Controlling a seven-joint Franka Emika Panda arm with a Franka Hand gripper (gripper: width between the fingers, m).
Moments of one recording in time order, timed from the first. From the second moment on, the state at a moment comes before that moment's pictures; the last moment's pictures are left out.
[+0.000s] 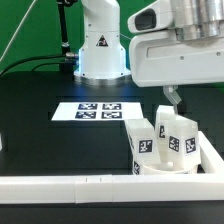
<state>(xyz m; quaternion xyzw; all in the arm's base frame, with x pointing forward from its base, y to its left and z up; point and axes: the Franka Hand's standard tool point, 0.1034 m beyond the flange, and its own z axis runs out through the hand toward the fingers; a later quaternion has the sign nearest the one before) 0.650 0.120 0.112 -0.95 0.28 -0.06 0.10</state>
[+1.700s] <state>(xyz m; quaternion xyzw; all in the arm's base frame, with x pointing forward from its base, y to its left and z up) 0.627 0.104 0.078 -0.98 -0.20 -0.03 0.01</state>
